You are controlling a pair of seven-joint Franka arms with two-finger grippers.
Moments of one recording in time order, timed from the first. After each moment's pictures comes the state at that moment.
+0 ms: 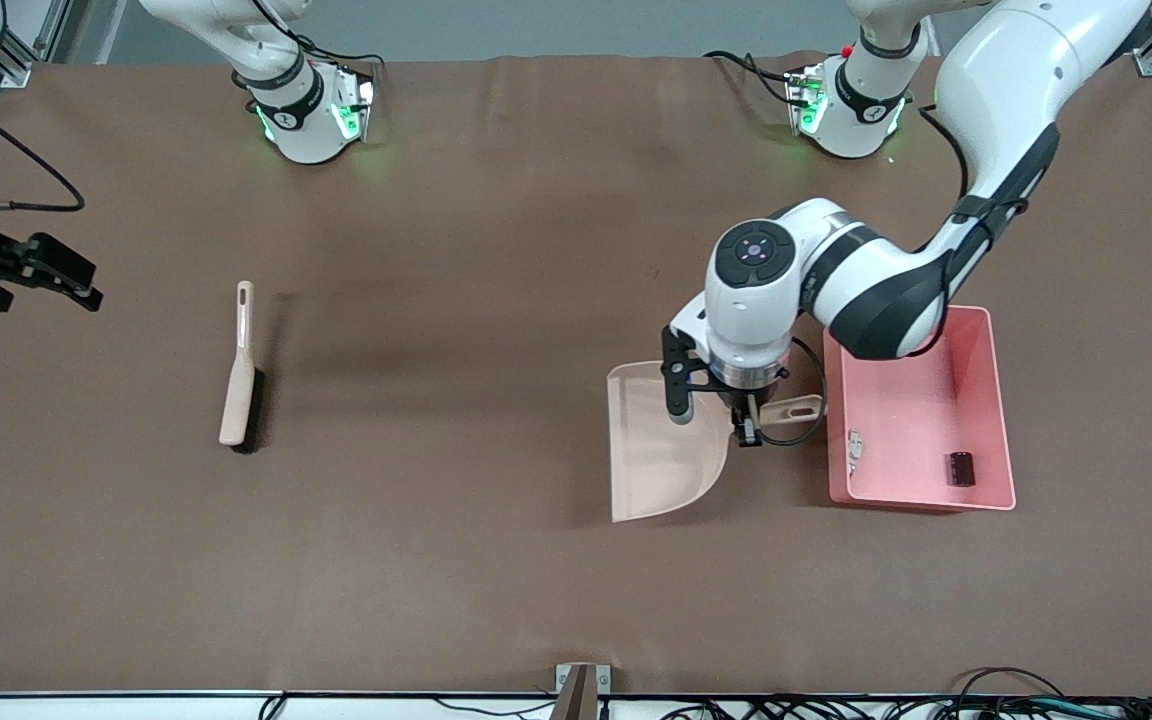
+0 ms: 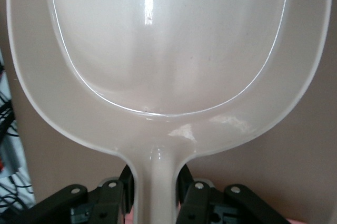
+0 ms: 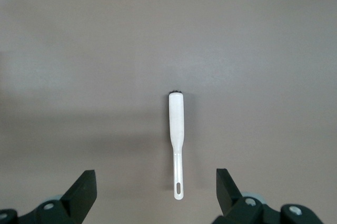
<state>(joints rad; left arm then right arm) 0.16 0.74 -0.94 -1.53 0.88 1.93 0.55 0.00 0.01 -0.02 -1.61 0.00 1.70 -0.01</state>
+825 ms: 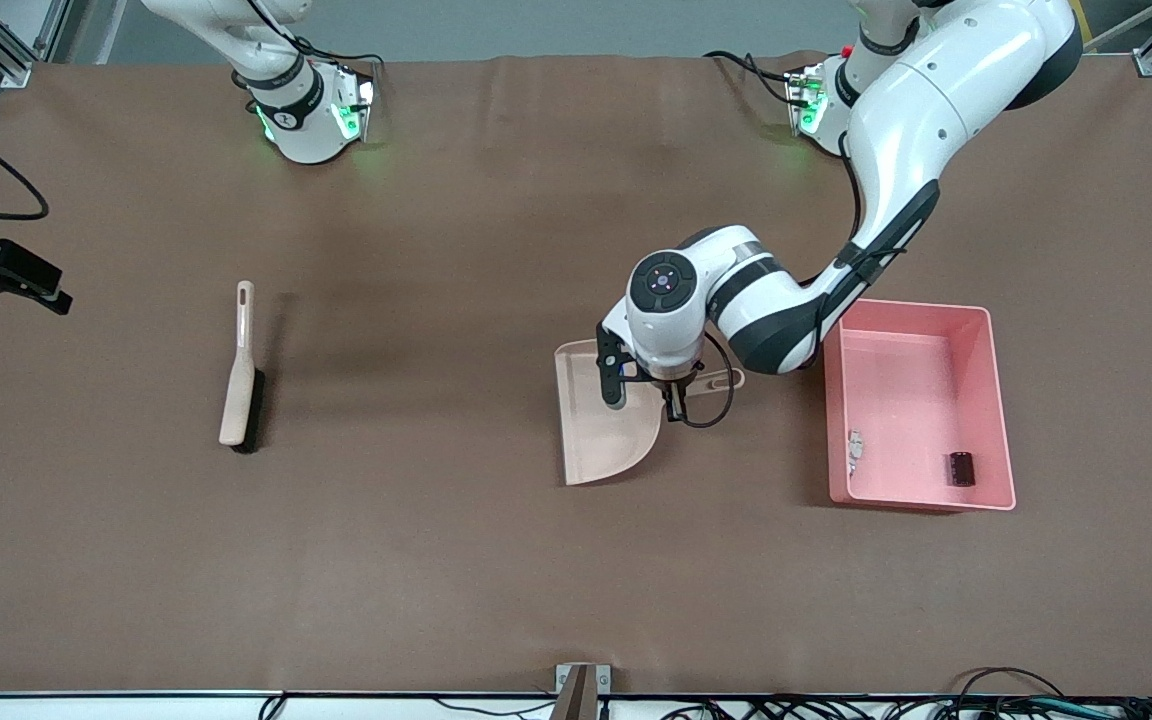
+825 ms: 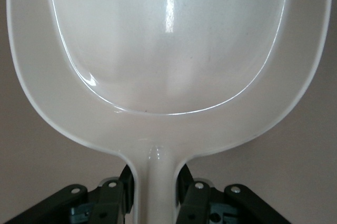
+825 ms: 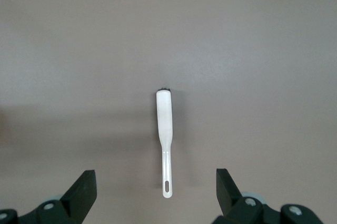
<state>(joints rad) -0.05 0.81 -0.78 -1.54 0.76 2.00 0.45 -0.07 0.01 -0.03 -1.61 0.03 1.68 -0.07</state>
